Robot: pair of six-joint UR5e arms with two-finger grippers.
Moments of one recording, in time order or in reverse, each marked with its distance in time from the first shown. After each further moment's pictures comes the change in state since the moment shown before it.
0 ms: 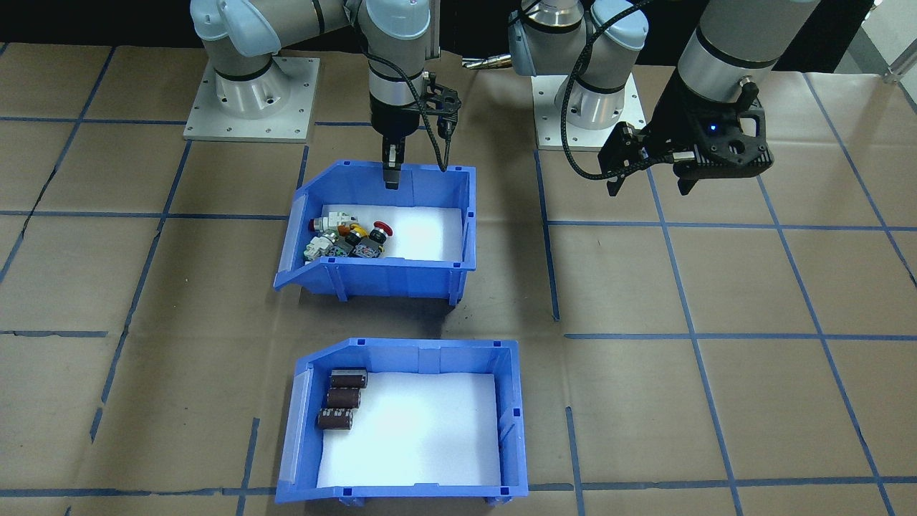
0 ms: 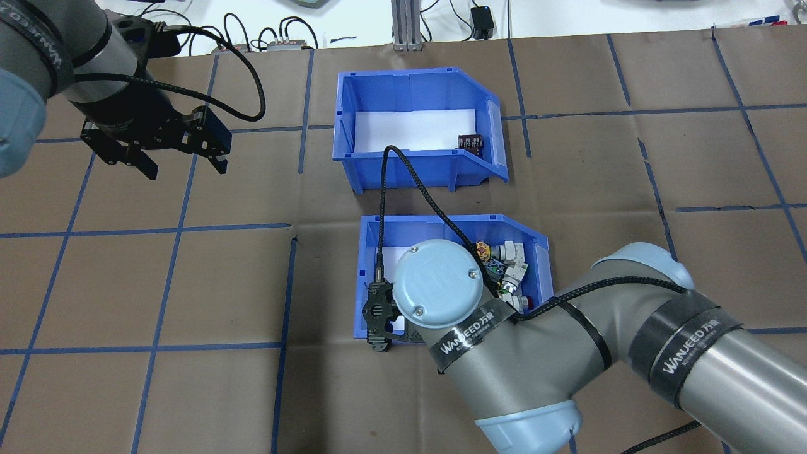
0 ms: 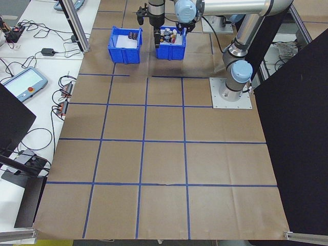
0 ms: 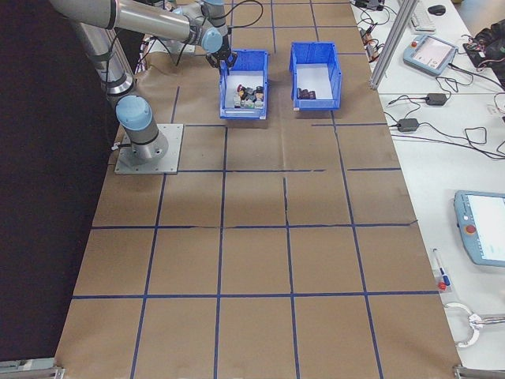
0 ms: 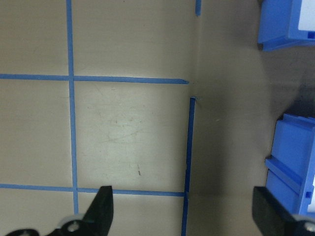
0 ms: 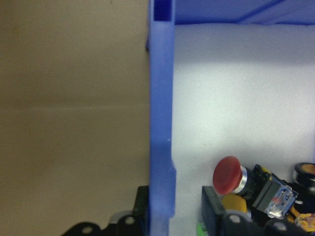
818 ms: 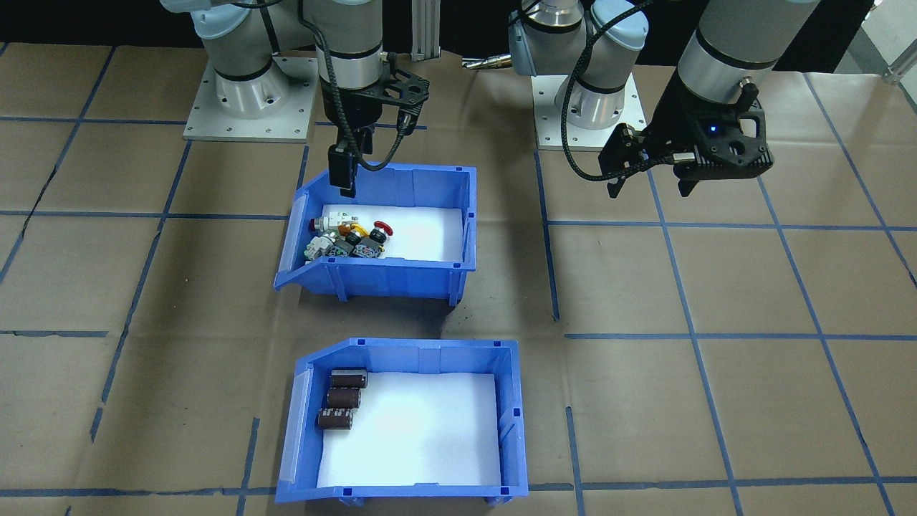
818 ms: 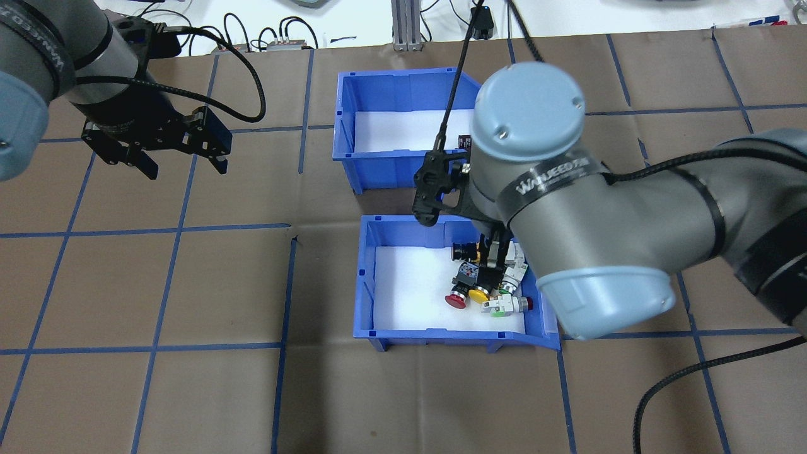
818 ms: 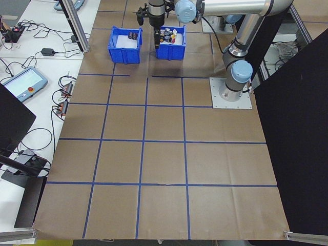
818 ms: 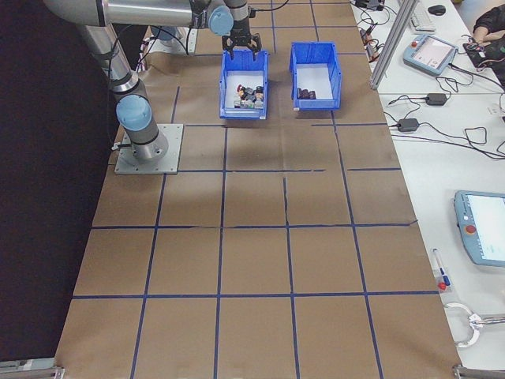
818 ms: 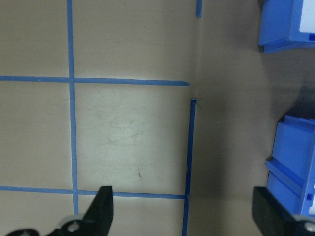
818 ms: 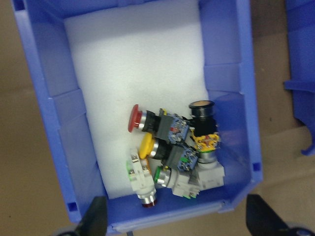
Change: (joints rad) left arm 0.000 0.000 -0.004 0.011 0.001 0.000; right arm -0.265 -0.052 -0.260 0.252 0.014 0.031
